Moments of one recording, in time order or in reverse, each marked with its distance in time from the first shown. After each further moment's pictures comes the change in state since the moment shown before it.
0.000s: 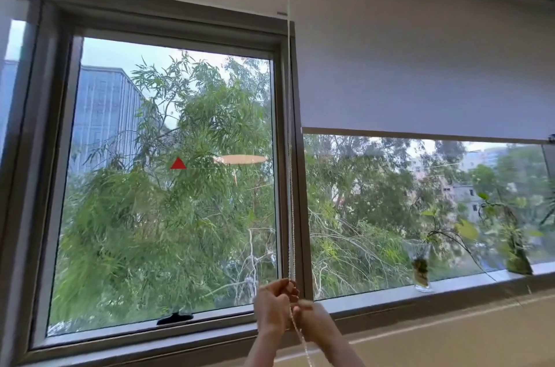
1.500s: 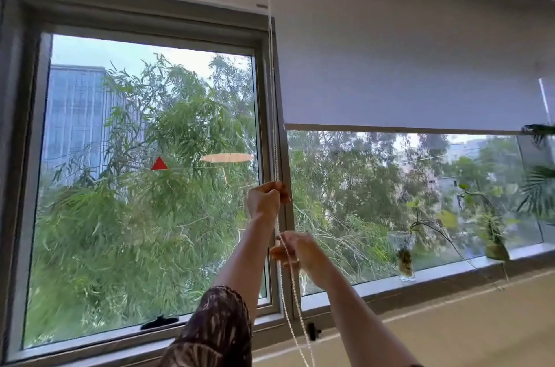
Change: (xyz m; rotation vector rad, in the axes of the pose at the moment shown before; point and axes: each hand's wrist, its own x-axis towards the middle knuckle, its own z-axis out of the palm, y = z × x) left_hand 0.057 0.170 0.042 -0.258 -0.003 0.125; right_hand 0.005 -0.105 -0.065 0.223 0.010 -0.130
